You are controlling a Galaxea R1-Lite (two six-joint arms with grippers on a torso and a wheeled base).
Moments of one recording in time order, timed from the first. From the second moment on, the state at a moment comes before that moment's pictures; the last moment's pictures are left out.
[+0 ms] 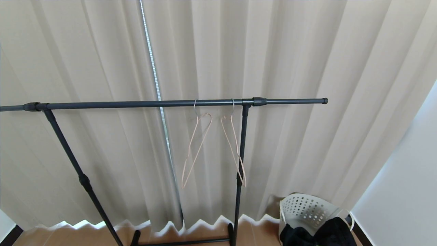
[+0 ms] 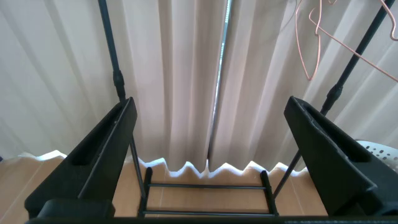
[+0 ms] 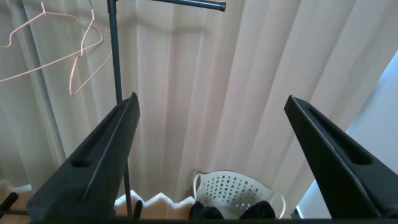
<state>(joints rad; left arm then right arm) 0.01 0.01 -0.02 0.05 0.08 -0.02 0.00 0.01 0.00 -0.12 0.05 -0.06</state>
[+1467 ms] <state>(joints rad) 0.01 0.01 -0.02 0.05 0.08 -0.02 0.00 0.01 0.00 -0.12 0.05 -0.06</state>
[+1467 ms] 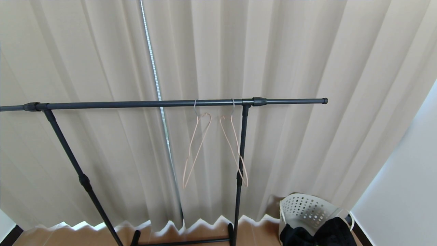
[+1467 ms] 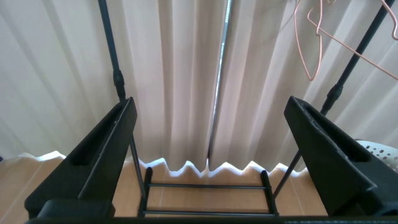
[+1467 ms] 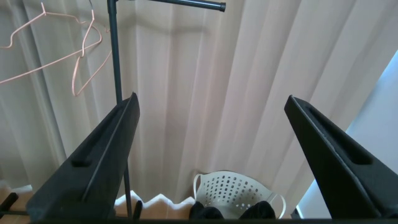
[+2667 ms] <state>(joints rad) 0.01 0.01 -0.02 0.05 0.08 -0.02 0.00 0.01 0.00 -0.12 0.03 -0.06</state>
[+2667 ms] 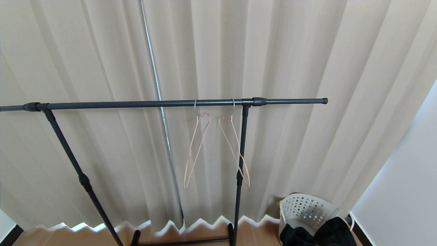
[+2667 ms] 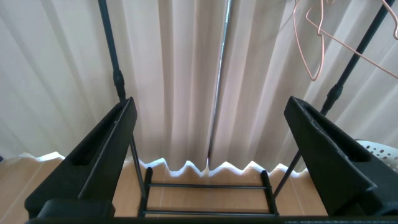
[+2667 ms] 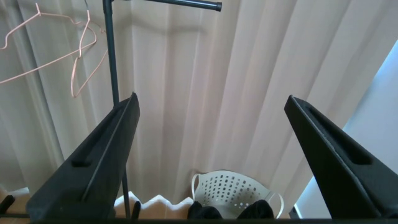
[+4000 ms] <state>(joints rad) 0.01 0.01 -0.02 0.05 0.09 -0.03 0.01 0.01 0.00 -0.12 0.04 -0.05</state>
